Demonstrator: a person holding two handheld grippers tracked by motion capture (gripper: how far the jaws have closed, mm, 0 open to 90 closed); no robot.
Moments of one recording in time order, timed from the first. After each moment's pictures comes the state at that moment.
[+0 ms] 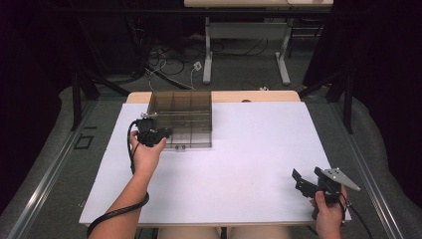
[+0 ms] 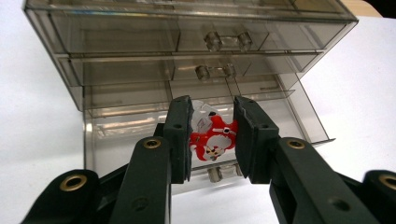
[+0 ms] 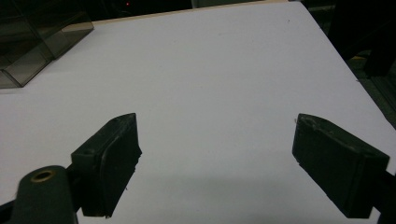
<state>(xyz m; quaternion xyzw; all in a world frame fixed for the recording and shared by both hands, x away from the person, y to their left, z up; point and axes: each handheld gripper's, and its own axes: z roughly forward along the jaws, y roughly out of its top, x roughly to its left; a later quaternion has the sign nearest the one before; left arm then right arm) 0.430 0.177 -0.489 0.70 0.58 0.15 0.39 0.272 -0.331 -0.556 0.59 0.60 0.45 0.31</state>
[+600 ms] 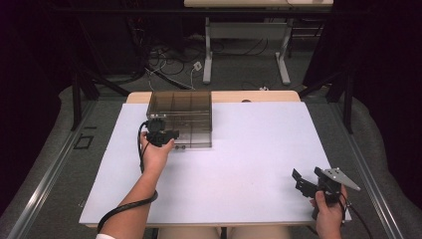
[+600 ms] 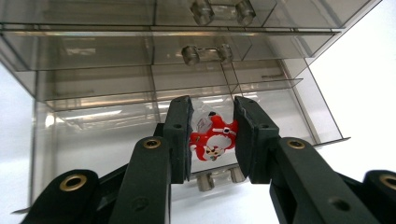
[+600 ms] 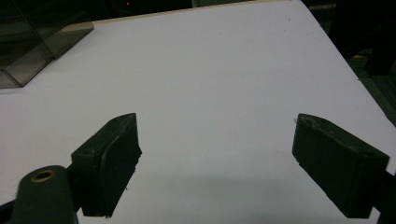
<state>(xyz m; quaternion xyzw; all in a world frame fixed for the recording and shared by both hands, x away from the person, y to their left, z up) 0.446 0.157 -0.511 0.71 0.59 0.13 0.37 0.272 -0.332 -0.556 0.59 0.60 0.45 0.31</state>
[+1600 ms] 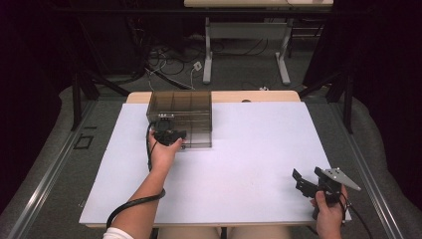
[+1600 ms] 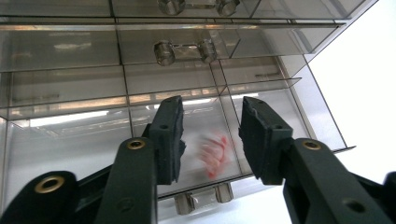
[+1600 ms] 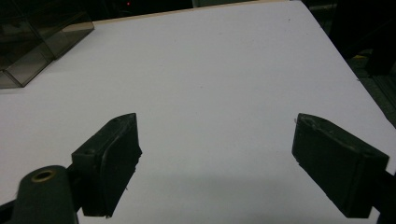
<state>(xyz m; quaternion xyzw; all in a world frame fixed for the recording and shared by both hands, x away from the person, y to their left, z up) 0.455 0.140 -0.520 0.71 0.59 0.13 0.36 0.272 -0.332 -0.556 0.59 0.60 0.45 0.31</state>
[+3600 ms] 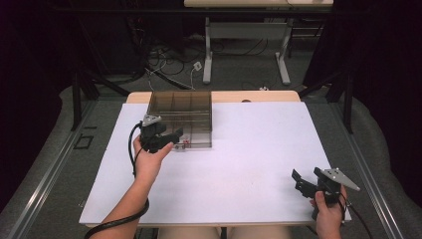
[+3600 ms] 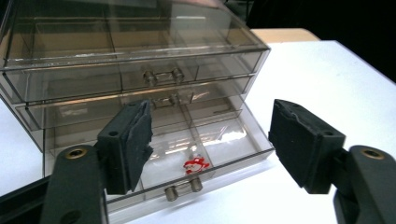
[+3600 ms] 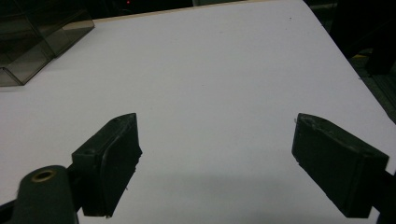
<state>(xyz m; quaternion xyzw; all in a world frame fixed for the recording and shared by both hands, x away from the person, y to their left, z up) 0.397 0.163 -0.471 0.70 0.51 0.19 0.47 0.271 -0.331 -0.556 0.59 0.60 0.45 0.31</state>
